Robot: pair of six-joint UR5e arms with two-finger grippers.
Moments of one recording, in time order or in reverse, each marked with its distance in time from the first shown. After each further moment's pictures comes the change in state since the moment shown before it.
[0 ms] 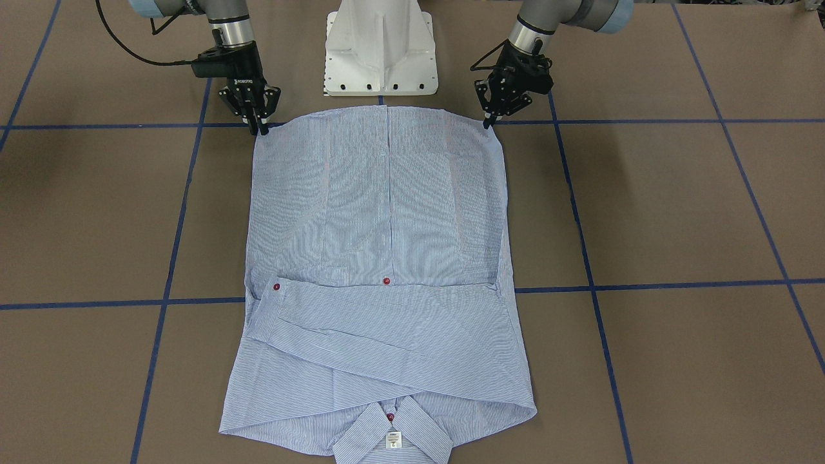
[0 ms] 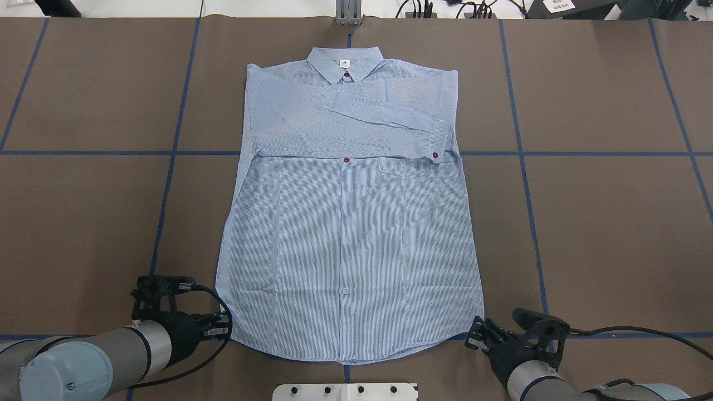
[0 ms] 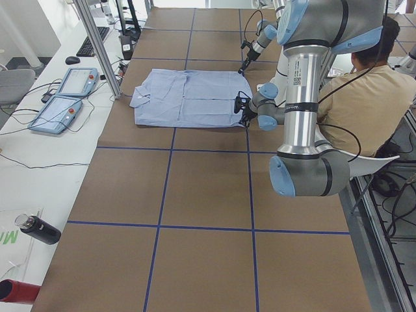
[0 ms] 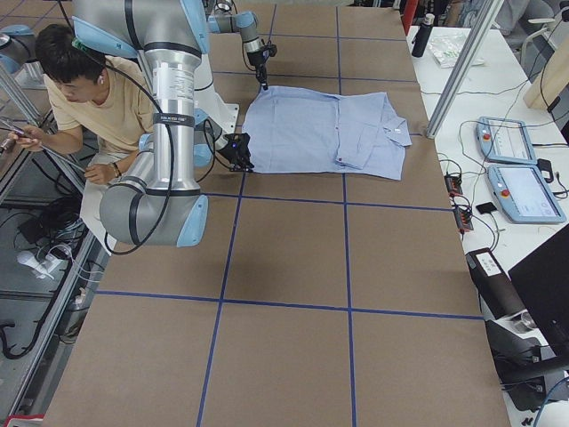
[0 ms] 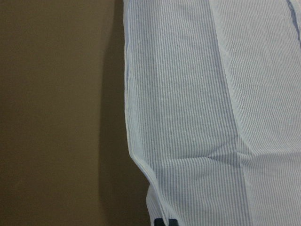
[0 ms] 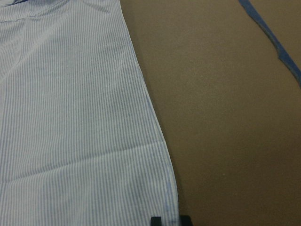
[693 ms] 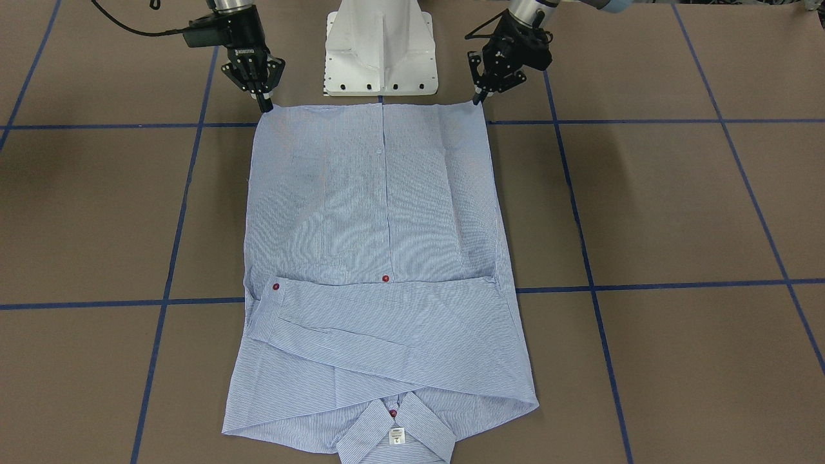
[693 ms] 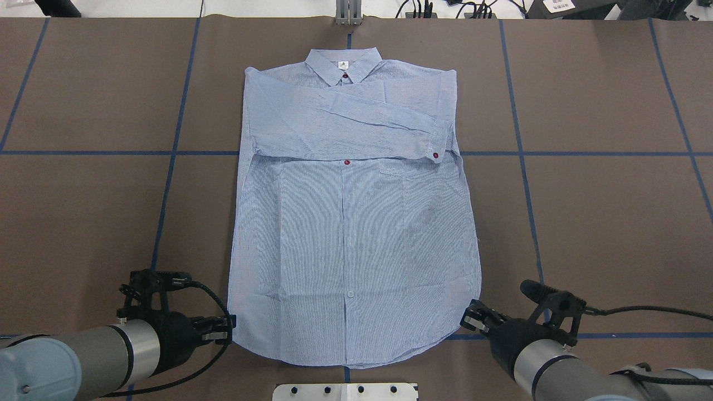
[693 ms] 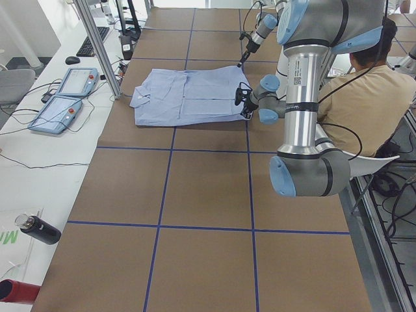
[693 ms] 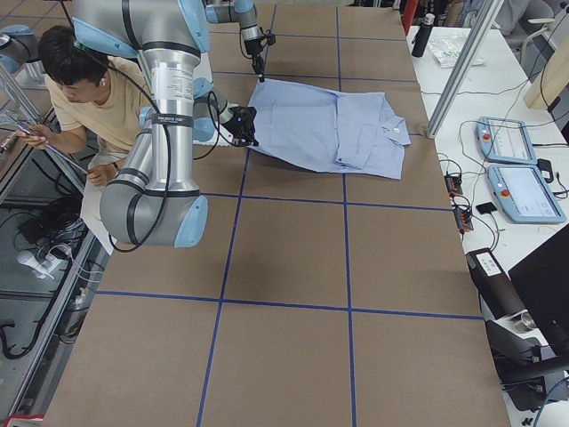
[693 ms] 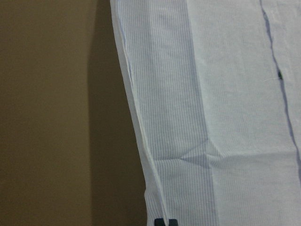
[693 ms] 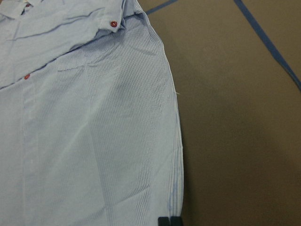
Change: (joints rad) left arm -0.017 0.003 -0.201 0.087 -0.102 0.019; right arm 0.103 0.013 0.327 -0.221 0.141 -0.012
